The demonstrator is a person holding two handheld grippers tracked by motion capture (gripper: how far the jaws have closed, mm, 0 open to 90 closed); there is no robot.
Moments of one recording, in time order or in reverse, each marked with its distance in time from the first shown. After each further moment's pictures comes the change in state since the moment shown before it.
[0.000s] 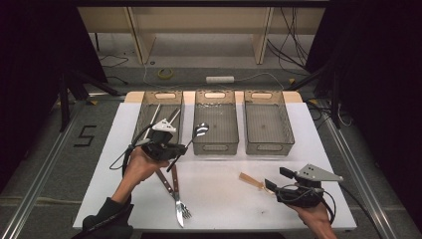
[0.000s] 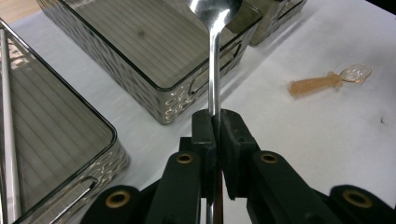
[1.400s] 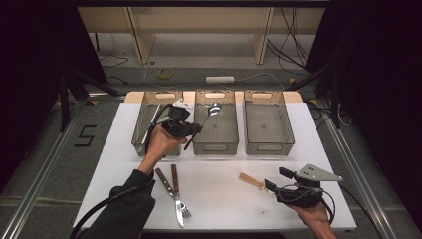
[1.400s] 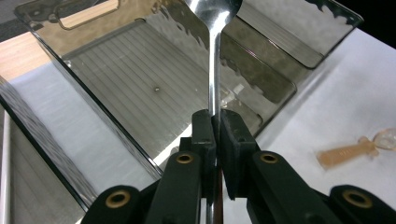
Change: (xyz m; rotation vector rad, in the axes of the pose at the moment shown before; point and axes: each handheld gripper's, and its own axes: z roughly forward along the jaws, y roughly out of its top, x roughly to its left) left arm 0.020 0.060 0.048 -0.050 0.020 -0.028; right arm 0.000 0.000 0.001 0.001 0.006 -0.002
